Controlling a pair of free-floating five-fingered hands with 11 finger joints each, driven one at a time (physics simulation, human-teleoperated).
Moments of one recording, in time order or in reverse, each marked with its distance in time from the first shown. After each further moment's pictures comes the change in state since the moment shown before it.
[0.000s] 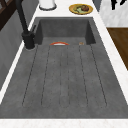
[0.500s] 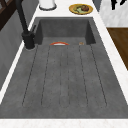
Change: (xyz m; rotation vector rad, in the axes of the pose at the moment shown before) left hand 0.068 0.039 -0.053 -0.013 0.002 0.016; right hand 0.000 0.000 0.000 0.000 0.000 0.000
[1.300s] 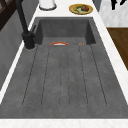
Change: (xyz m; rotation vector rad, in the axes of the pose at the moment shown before) left hand 0.046 -0.026 -0.111 -0.010 0.003 -0.012; right hand 0.000 0.000 0.000 0.000 0.000 0.000
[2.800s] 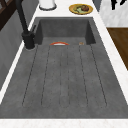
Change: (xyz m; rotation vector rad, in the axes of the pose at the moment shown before) left hand 0.041 -0.055 -0.227 -0.016 0.014 -0.008; right hand 0.000 0.000 0.000 0.000 0.000 0.000
